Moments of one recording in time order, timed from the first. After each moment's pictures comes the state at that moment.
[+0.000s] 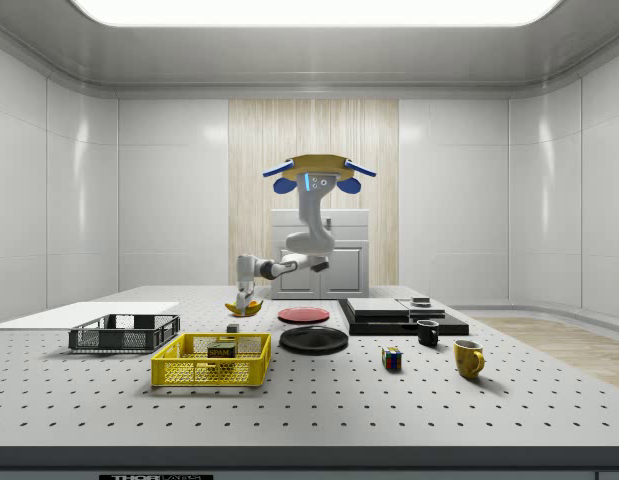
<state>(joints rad) -1.20 -1.44 1.11 -2.75 -2.05 1.61 1.67</state>
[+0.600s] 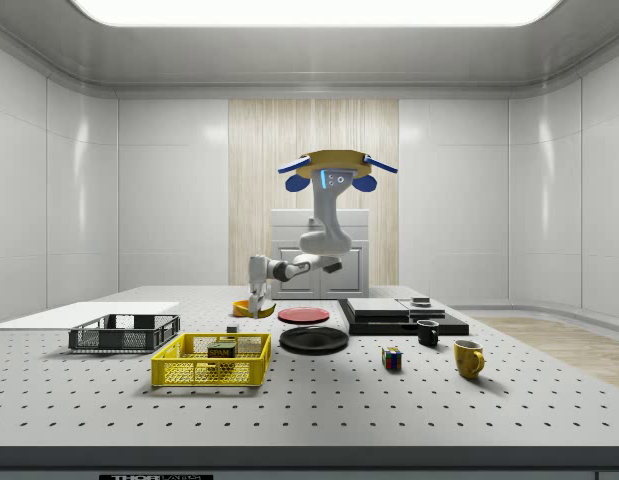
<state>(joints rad) -1.20 -1.45 1.11 -2.75 -2.05 1.62 1.67</state>
